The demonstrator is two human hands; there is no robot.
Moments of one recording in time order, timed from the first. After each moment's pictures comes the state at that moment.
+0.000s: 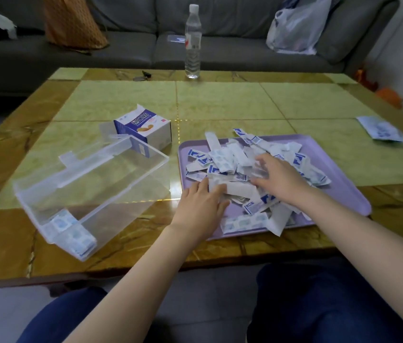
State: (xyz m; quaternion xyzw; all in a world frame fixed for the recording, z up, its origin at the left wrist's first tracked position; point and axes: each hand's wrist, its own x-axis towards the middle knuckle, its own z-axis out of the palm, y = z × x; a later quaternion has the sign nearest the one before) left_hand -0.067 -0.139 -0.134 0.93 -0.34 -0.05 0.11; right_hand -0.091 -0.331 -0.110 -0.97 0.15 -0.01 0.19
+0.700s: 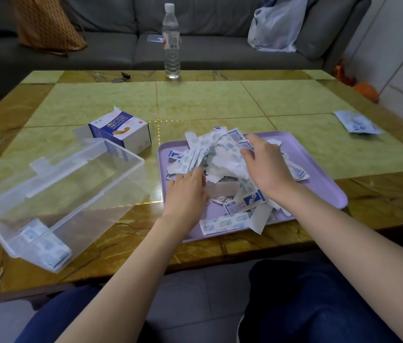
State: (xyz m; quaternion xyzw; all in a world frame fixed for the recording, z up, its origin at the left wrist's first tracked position) left_hand -0.055 -0.165 -0.132 0.93 -0.29 0.00 0.22; right_hand -0.095 -0.323 -0.086 -0.94 0.14 -0.20 0.23
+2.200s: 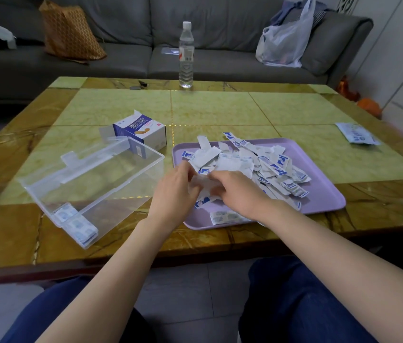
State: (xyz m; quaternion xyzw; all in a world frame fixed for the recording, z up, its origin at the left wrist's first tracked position) left_hand -0.070 -0.111 -0.112 0.89 -0.28 0.08 0.34; right_hand -0.119 -0.252 -0.089 -0.97 0.00 0.00 0.24
